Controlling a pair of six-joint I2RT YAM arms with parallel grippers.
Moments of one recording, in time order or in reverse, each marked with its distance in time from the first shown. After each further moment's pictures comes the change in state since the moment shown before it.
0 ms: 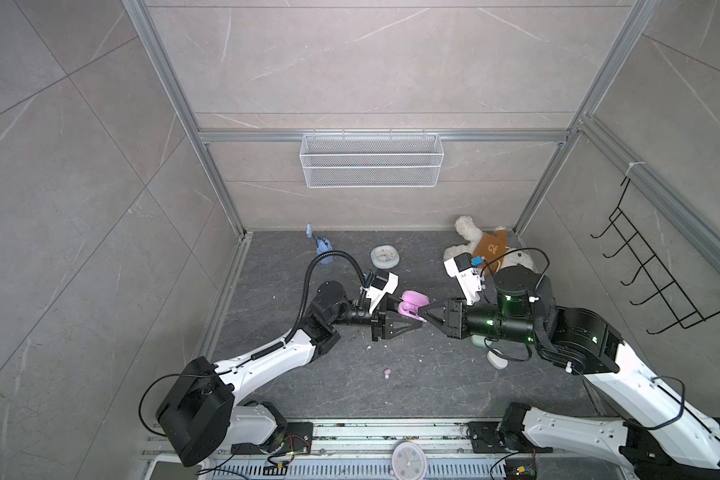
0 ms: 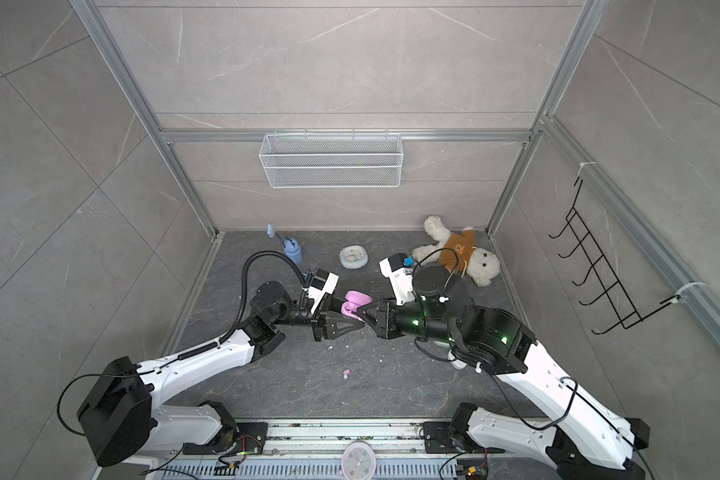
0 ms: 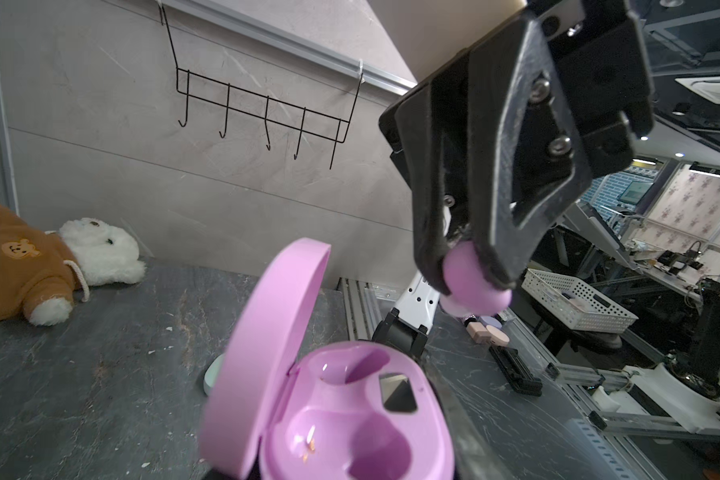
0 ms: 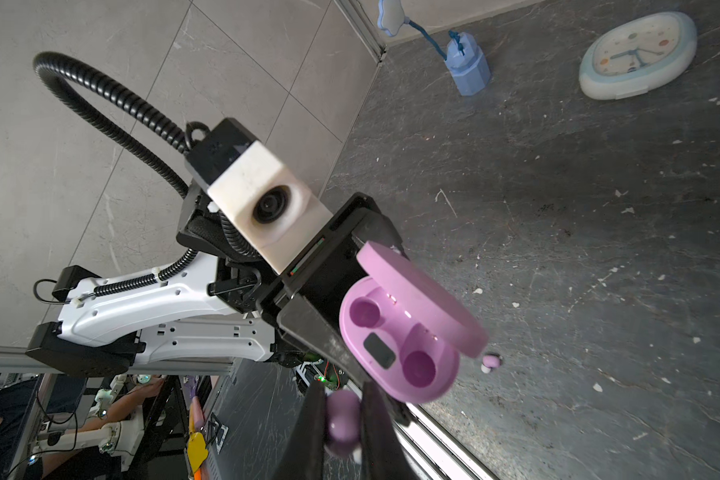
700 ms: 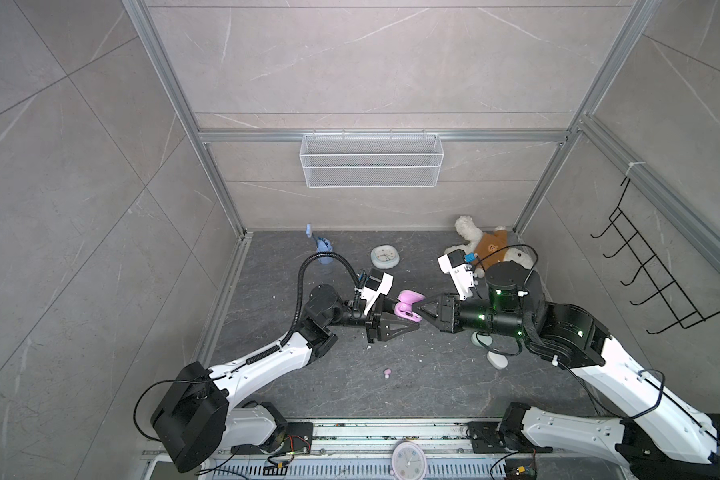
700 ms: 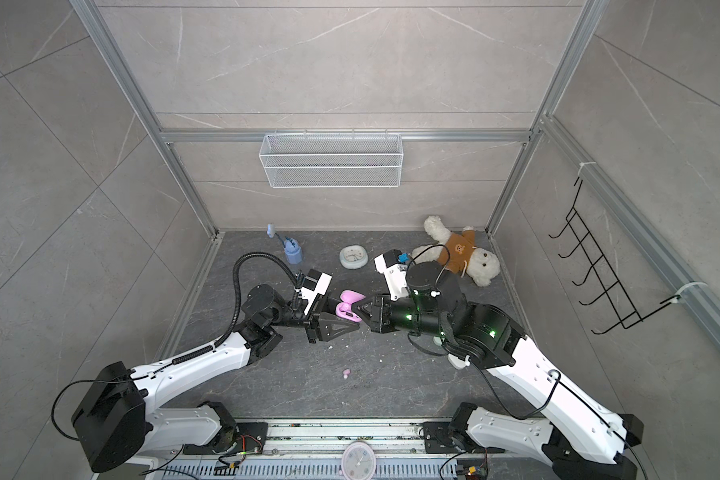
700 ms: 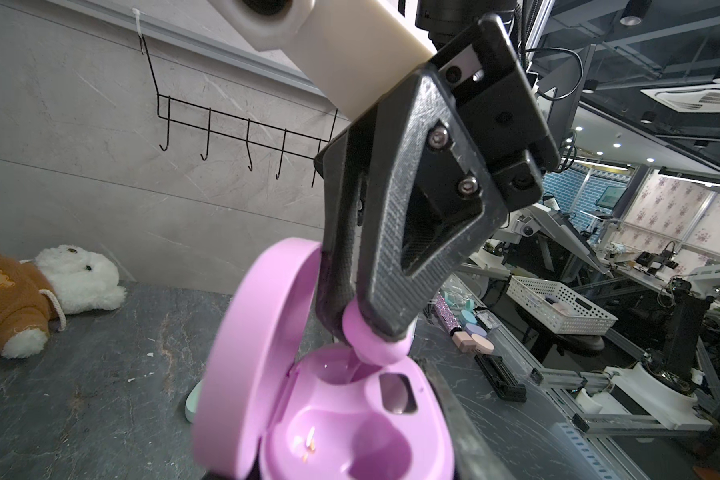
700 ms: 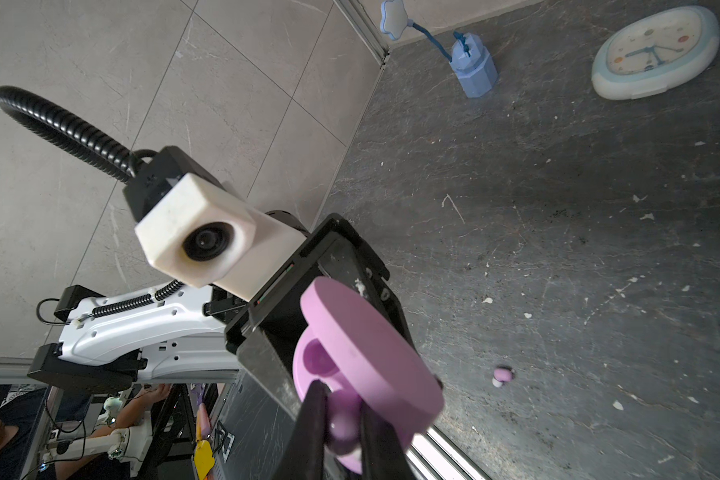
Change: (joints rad) left arm 0.000 -0.034 -0.022 0.081 0.023 -0.063; right arm -0.021 0.030 -0.015 0.053 -0.030 0.016
